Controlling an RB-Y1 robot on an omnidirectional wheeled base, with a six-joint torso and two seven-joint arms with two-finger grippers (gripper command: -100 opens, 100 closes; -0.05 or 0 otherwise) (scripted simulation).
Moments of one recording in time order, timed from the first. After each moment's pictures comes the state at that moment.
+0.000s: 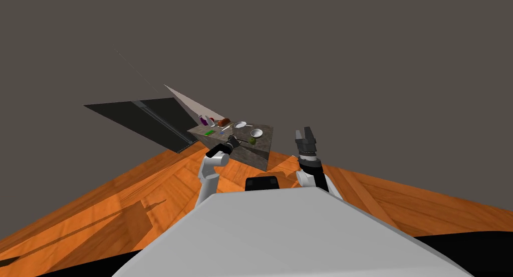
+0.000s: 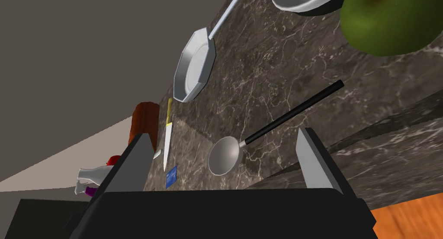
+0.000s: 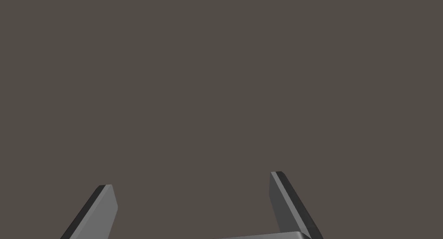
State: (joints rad) left arm 0.07 0.17 0.01 -2.18 0.28 0.85 0.53; right arm 0.54 -0.05 0.00 -2.20 0.12 -0.63 0.02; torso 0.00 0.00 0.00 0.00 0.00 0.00
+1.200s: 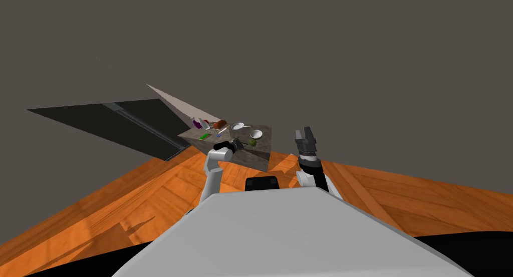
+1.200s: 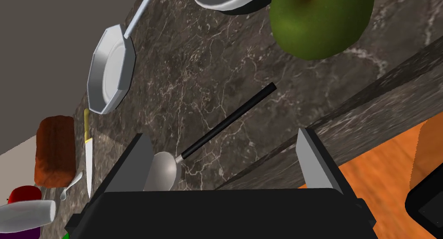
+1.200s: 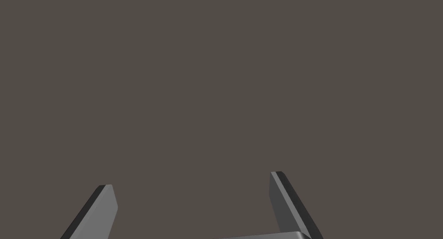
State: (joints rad) left arm -0.03 0.16 -0.03 -2.13 0.28 1.16 0.66; right arm 0.54 -0.05 0.00 -2.20 0.12 -0.63 0.02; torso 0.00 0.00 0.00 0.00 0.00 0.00
